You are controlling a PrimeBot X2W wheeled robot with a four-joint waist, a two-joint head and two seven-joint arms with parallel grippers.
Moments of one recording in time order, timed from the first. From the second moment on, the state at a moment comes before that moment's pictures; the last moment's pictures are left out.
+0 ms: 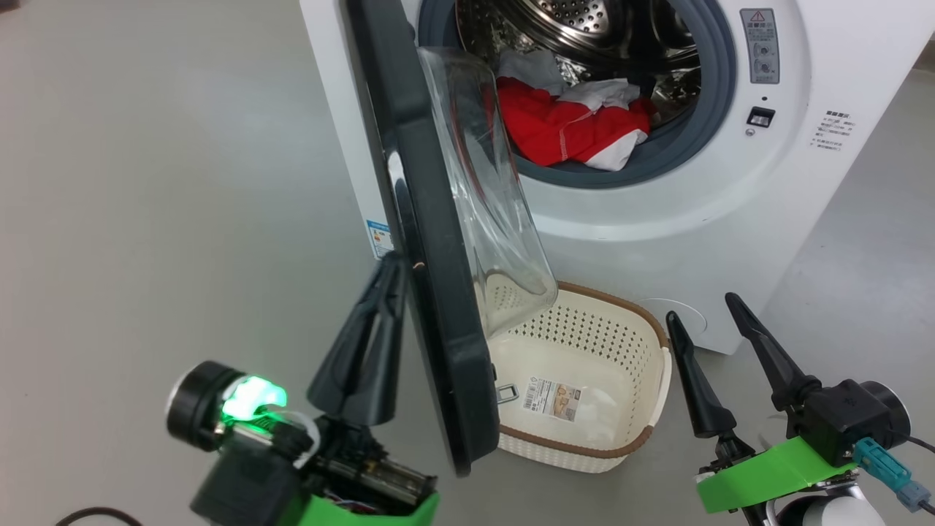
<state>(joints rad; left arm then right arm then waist) -0.21 0.04 -0.32 -0.23 -0.13 0.04 -0.25 -0.02 -0.05 0.06 -0.02 0.19 0.12 -0.17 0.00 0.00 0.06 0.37</state>
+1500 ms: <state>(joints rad) -0.25 0.05 -0.55 0.01 -0.15 0.12 -0.04 -0.02 -0.05 0.06 -0.04 0.19 0.12 -0.17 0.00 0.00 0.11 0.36</state>
